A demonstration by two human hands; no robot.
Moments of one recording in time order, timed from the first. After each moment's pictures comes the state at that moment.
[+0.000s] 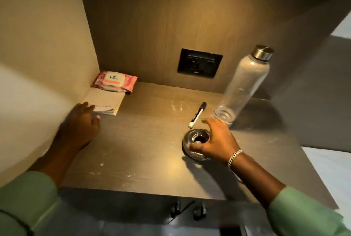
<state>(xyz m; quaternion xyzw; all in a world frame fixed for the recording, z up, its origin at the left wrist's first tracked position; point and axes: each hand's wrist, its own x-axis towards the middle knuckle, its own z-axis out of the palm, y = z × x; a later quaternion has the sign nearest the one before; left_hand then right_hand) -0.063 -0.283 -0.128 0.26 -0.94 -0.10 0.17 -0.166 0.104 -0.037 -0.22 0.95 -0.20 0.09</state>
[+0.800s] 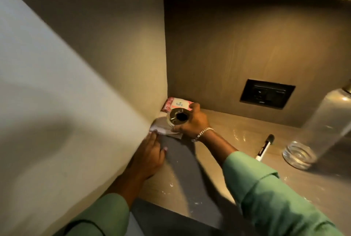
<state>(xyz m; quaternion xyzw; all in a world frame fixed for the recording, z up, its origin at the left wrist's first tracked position) -0.017 -0.264 -0.113 0.20 -0.97 -0.07 0.12 -0.180 -0.157 -0.032 -0.31 0.85 -0.41 0.12</state>
